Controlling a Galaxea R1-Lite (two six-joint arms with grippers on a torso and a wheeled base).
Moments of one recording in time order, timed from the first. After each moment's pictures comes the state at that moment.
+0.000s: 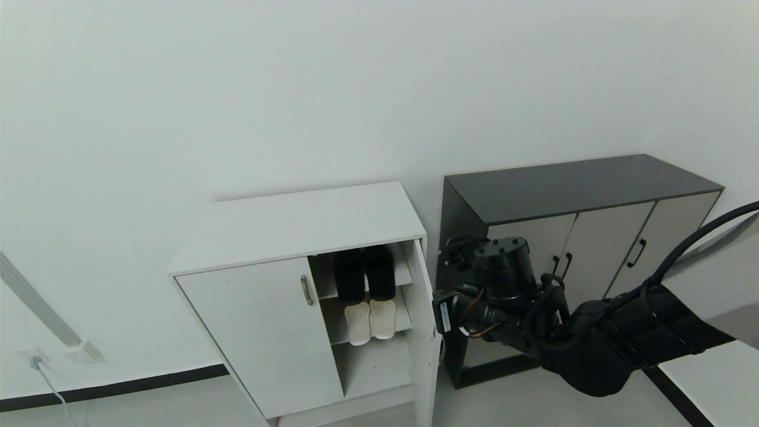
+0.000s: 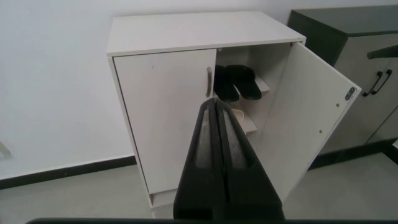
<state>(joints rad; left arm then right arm) 0.00 0.00 0.00 0.00 0.02 -0.02 0.74 2.04 -0.99 -0.63 -0.17 0.14</state>
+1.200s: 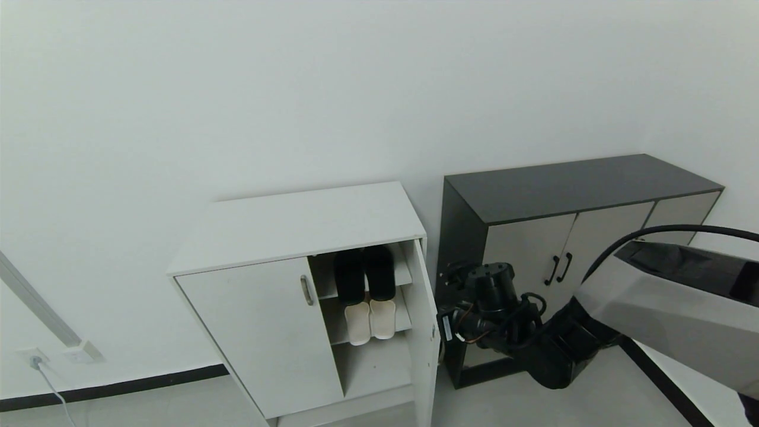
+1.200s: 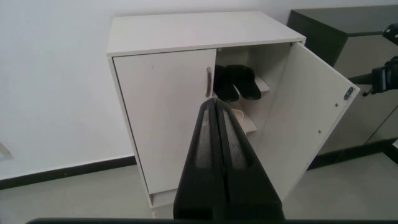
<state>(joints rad) 0.00 0.00 0.00 0.00 0.02 -0.02 0.64 2.29 -1.05 -0.76 -0.10 0.11</state>
